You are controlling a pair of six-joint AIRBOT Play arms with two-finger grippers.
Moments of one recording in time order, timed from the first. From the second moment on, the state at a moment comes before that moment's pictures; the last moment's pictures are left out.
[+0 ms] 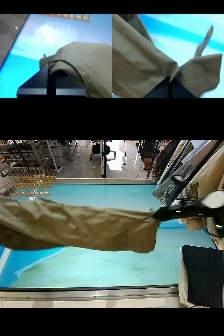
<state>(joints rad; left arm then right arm) 0.87 -1.37 1.72 0.92 -1.08 -0.90 -0.03 -1.32 1.52 -1.03 1.31 1.17</state>
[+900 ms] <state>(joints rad) 0.86 -1.66 1.72 0.94 -1.28 -1.08 -0.22 -1.50 0.91 -0.85 1.33 1.12</state>
